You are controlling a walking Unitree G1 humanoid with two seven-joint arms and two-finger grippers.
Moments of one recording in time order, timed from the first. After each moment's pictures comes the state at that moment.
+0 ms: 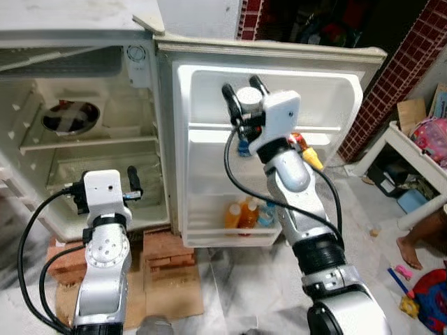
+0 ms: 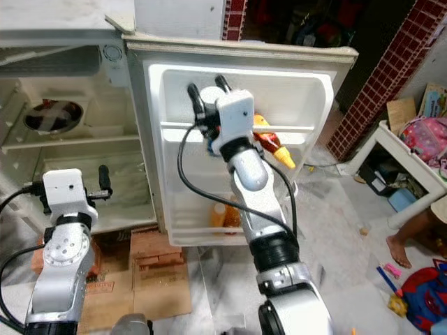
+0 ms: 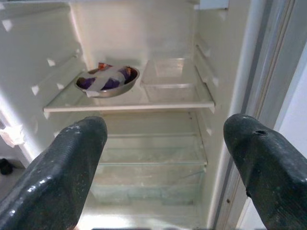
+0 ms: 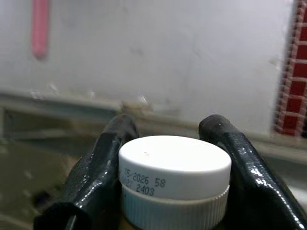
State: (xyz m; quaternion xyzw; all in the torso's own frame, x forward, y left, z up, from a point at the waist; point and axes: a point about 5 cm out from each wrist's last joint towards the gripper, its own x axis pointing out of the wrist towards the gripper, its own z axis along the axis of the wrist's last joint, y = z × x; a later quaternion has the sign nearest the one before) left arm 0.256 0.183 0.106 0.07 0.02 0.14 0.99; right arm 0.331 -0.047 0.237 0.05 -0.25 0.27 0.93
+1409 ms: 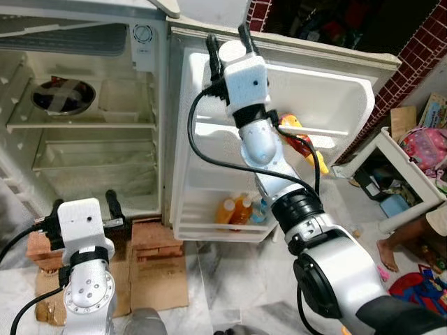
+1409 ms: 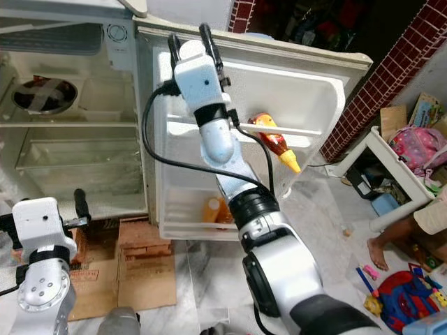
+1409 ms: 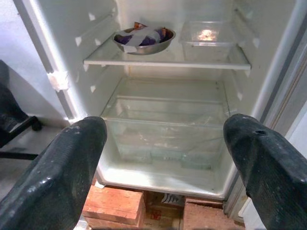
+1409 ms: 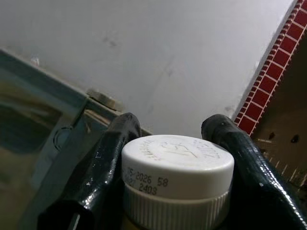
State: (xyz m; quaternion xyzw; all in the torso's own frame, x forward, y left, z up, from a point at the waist) left arm 0.197 0.192 0.112 0.08 0.04 0.19 0.98; right arm 0.362 -0.021 0.237 -0.12 -0.34 0.11 0.93
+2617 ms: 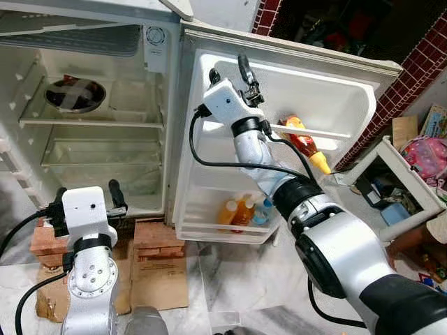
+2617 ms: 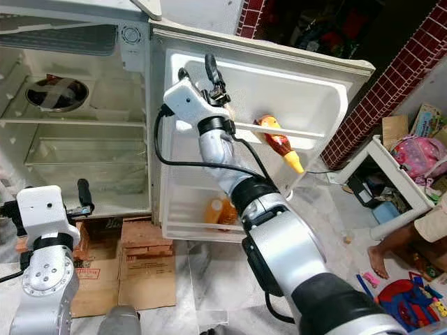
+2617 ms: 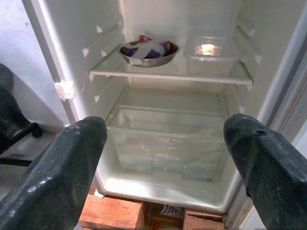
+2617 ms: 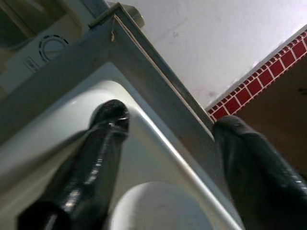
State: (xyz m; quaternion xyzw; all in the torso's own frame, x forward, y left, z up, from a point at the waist) left arm 0.218 0.189 0.117 0.08 0.03 0.18 0.98; right arm 0.384 -0.029 0.204 -0.33 -0.25 0.04 0.91
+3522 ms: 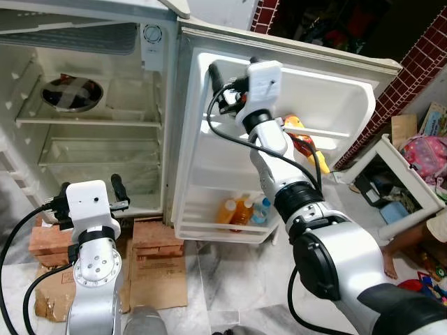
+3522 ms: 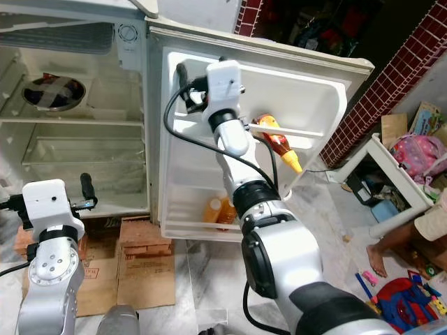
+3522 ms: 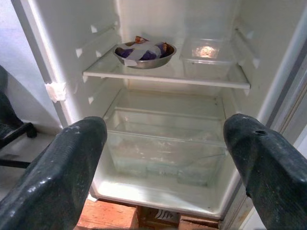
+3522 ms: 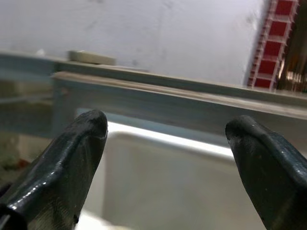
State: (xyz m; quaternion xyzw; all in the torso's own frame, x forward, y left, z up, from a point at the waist) left arm 0.232 0.188 0.115 0.08 0.02 0.18 0.98; right arm 0.392 -0.057 0.218 0.07 -0.18 0.15 0.97
